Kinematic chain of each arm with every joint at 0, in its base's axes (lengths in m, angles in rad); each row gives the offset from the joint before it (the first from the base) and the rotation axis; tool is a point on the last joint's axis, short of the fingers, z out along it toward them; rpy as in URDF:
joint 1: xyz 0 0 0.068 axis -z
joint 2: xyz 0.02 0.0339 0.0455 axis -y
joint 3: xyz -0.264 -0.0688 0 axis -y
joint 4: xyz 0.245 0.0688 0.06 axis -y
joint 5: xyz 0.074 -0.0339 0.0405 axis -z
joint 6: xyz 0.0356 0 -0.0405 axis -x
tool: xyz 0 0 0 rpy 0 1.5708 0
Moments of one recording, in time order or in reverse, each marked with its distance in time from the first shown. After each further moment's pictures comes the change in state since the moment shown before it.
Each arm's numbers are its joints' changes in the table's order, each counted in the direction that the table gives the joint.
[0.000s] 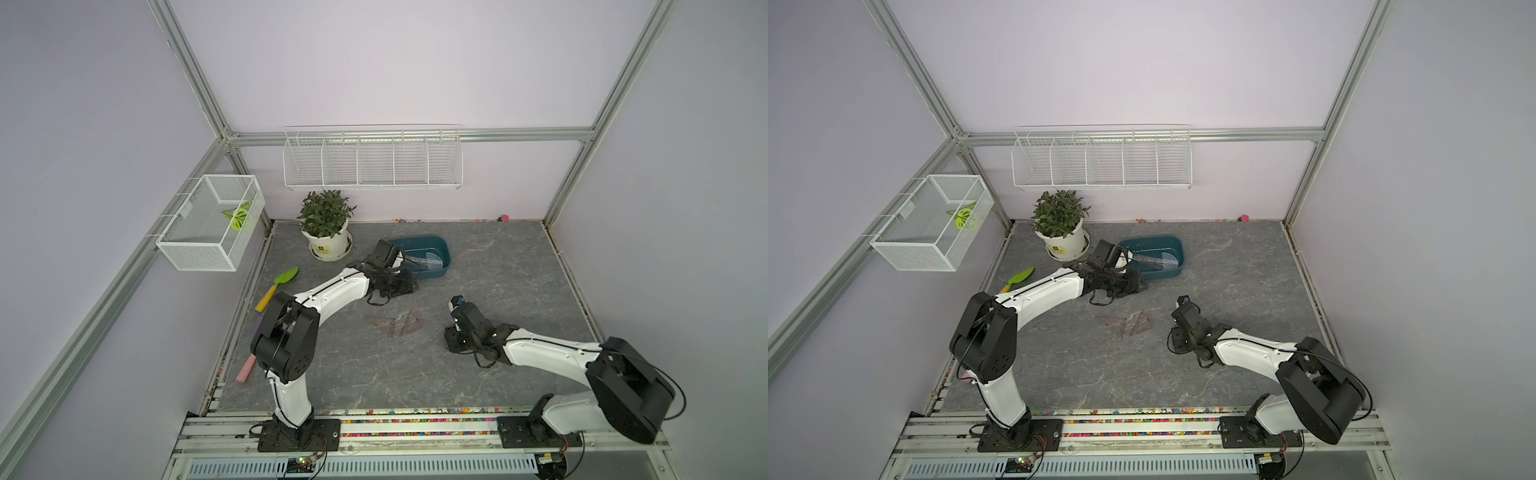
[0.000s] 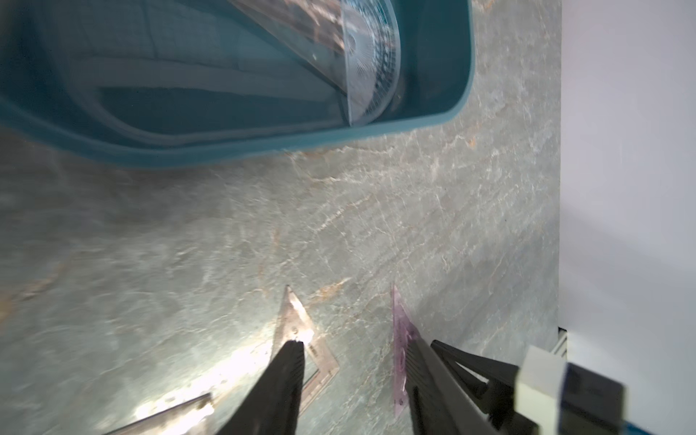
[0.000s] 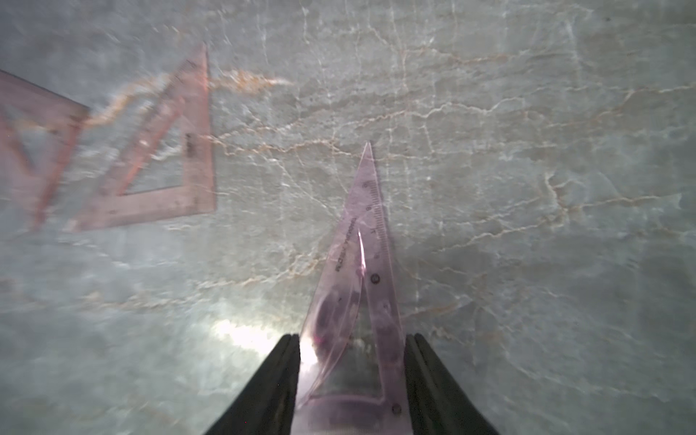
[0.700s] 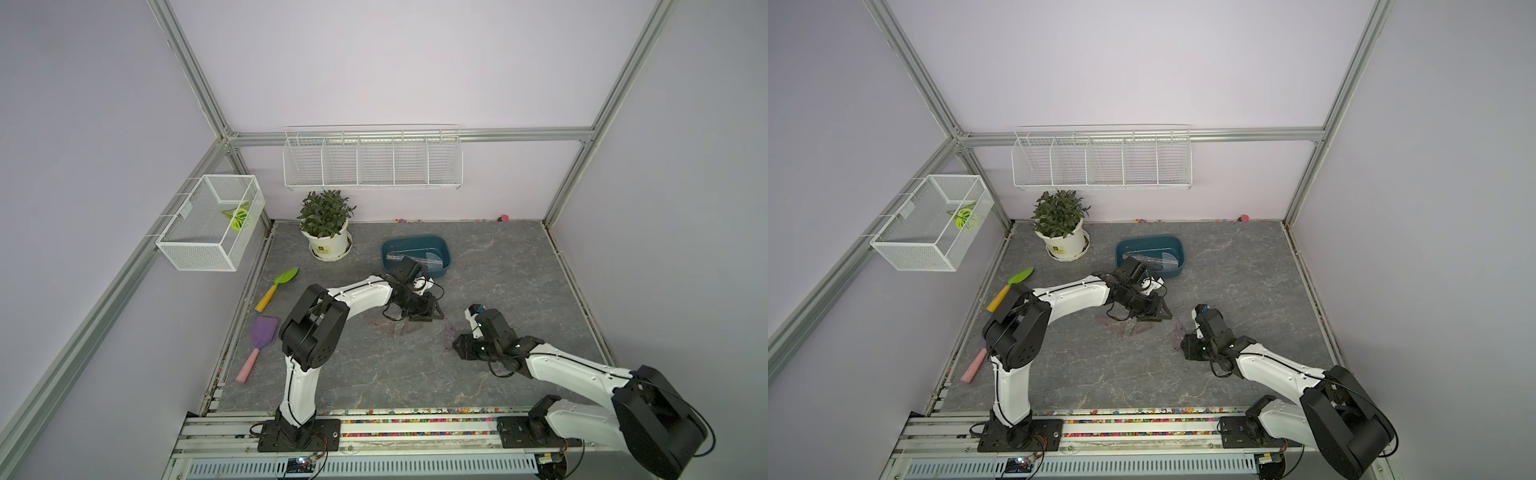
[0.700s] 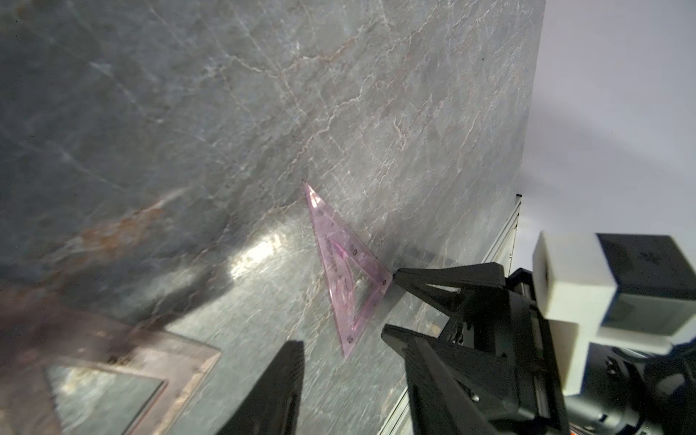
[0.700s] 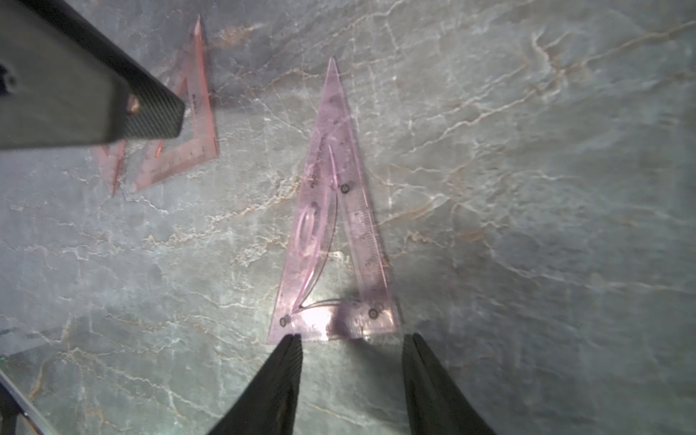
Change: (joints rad) left arm 0.117 -0.165 0.047 -0.032 0.312 -0.058; right arm 0.112 0.148 -0.182 0.059 -0.219 -0.078
